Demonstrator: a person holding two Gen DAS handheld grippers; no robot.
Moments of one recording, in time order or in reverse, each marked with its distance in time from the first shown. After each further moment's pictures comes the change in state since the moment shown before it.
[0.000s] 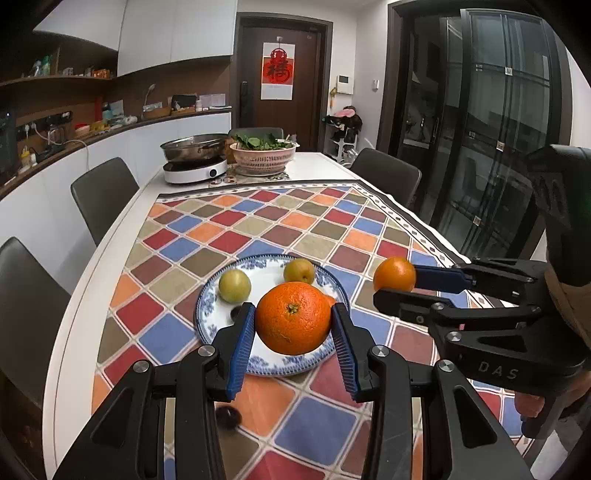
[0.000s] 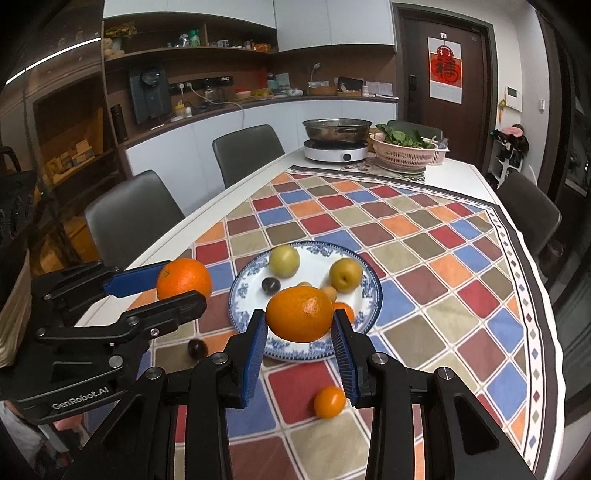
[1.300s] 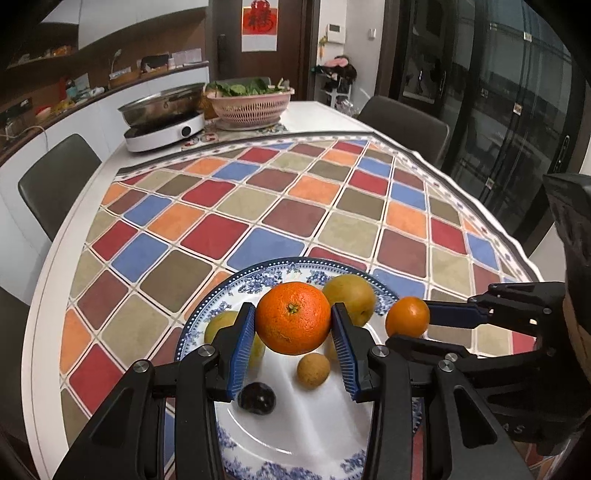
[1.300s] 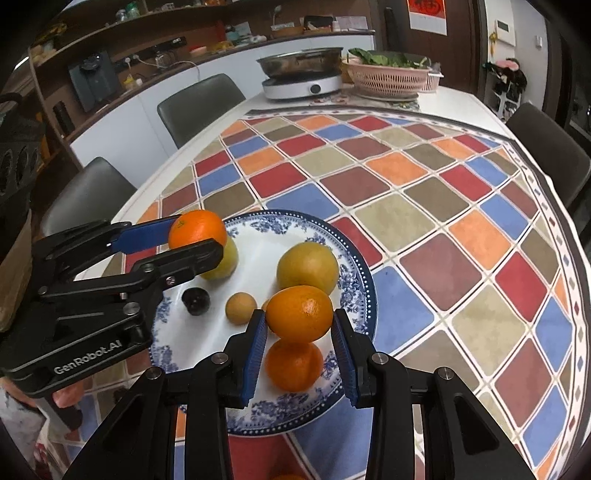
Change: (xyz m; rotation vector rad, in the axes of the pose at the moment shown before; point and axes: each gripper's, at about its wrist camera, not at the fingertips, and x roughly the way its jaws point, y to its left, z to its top) left arm 0.177 0.043 0.044 0.059 0.209 -0.048; right arm 0.145 -0.062 0.023 0.146 0.232 -0.005
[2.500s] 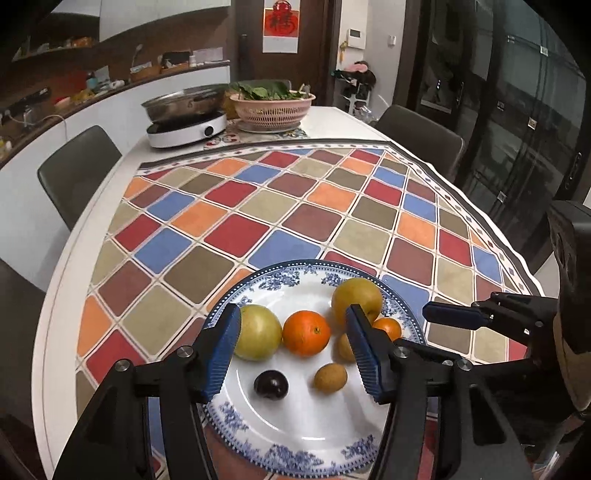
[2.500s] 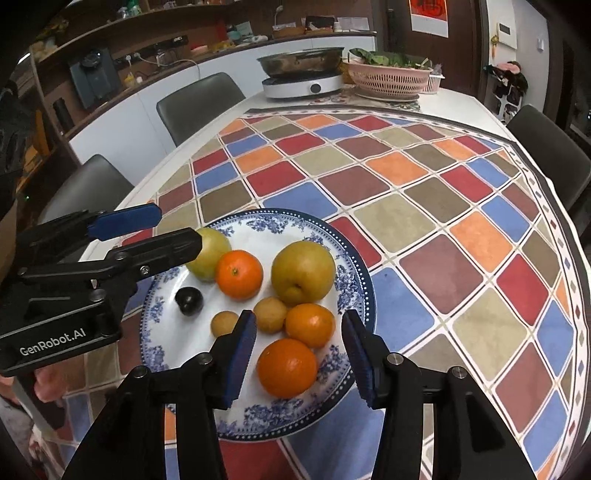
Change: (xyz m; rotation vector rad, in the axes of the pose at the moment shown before) left arm -0.031 0.007 -0.001 -0.060 -0.021 0.050; right arm 0.001 -0.001 -0.001 -0.016 -0.013 -0.007
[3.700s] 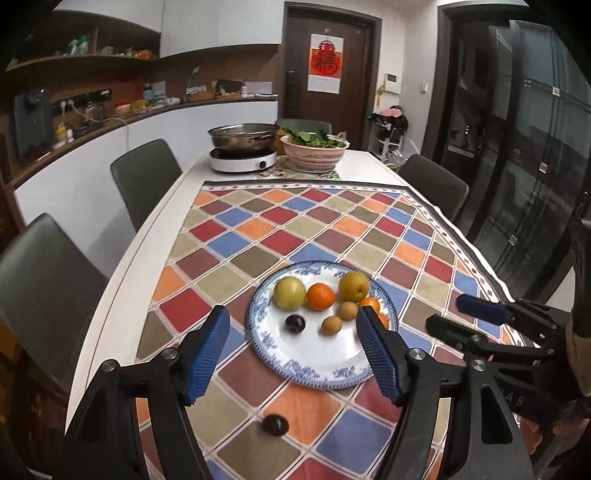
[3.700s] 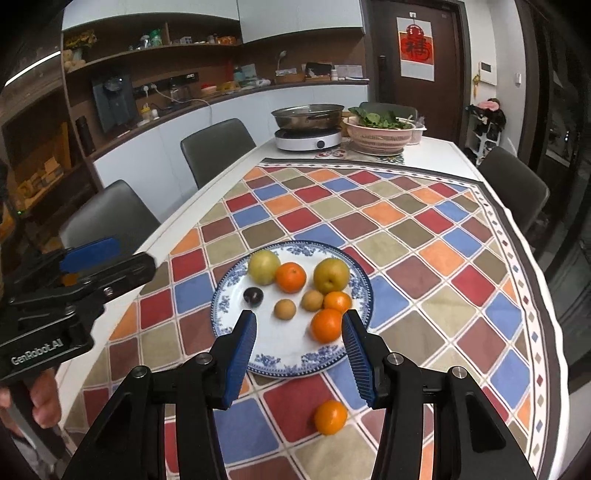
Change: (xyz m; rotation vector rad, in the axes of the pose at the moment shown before) left arm -0.144 -0.004 -0.059 -0.132 -0.137 0.122; right arm -0.120 0.054 -0.038 -0.014 -0.170 -0.067
